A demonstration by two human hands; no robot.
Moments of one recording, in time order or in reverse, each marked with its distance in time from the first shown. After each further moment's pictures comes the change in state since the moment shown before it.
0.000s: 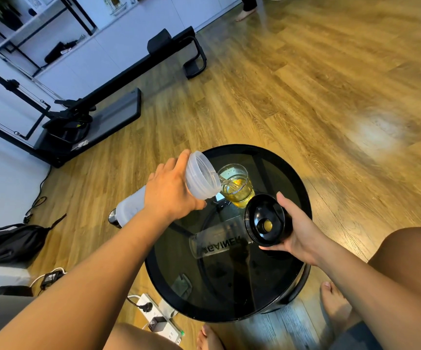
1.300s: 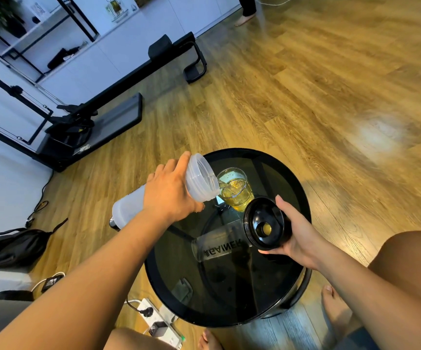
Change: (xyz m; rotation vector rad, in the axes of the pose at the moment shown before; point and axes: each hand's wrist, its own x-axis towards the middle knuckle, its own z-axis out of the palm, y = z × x) left_hand 0.002 0.004 -0.005 0.055 -0.003 0.007; right_hand -0.001 -0.001 0.001 0.034 -0.001 -0.016
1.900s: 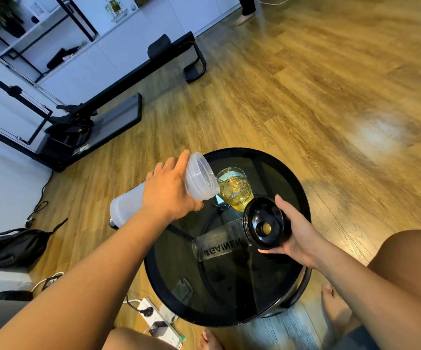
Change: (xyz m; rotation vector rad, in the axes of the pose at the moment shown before) left_hand 0.002 0.000 -0.003 0.022 -0.008 0.005; right_hand -0.002 -0.002 0.003 -0.010 0.024 0.031
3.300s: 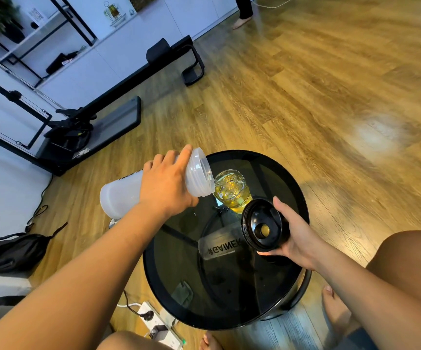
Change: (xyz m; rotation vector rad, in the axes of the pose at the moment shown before) left_hand 0.009 0.004 -0.013 0.154 0.083 0.090; right_hand 0.001 0.001 -0.002 -0.010 -0.010 0.013
